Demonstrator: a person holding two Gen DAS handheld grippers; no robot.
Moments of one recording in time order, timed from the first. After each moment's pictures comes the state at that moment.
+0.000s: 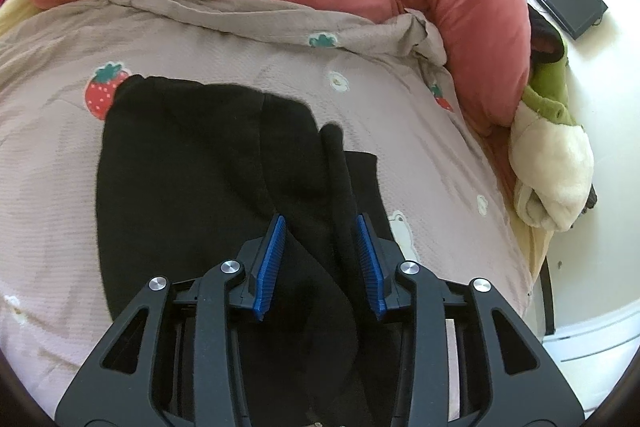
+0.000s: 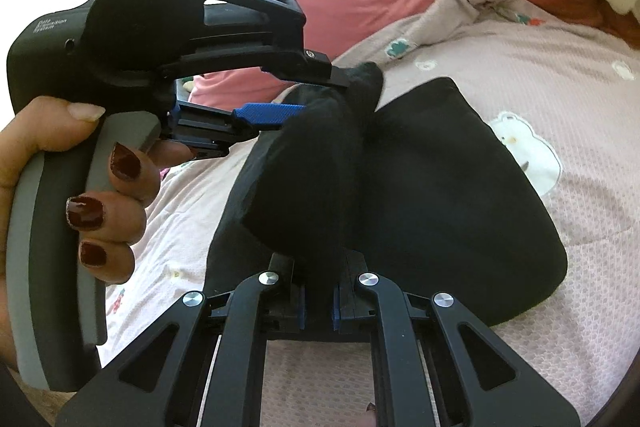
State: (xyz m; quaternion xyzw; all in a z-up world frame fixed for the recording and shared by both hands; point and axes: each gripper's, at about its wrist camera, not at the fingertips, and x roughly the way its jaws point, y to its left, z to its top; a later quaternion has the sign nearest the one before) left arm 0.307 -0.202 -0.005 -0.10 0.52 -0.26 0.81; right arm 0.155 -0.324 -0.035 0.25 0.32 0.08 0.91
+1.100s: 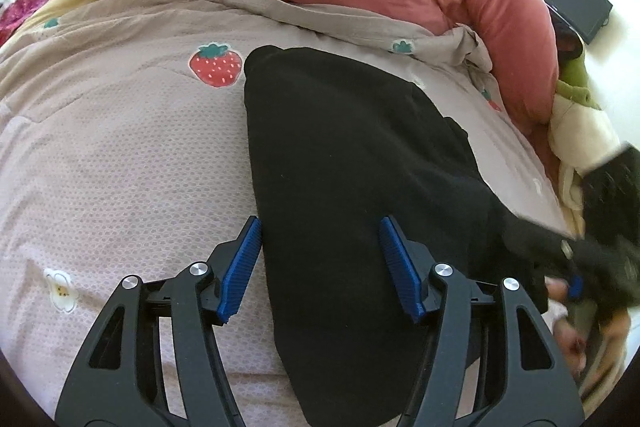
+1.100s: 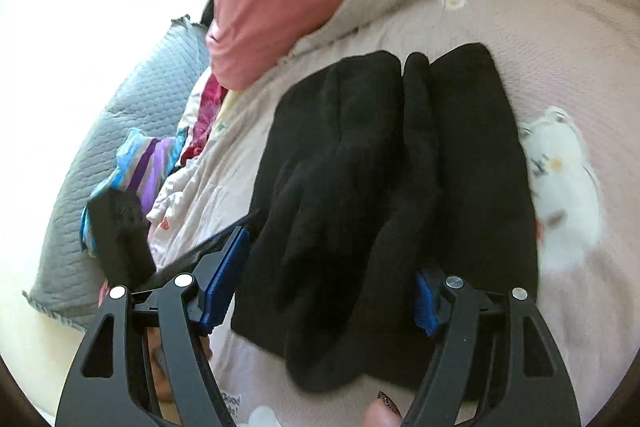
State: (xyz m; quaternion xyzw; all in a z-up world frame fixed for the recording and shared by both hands) left arm 0.267 -0.105 -0.053 -0.08 0.47 -0.21 0.85; right arm 0.255 -0.382 -0.035 0.34 0.46 0.21 0.79
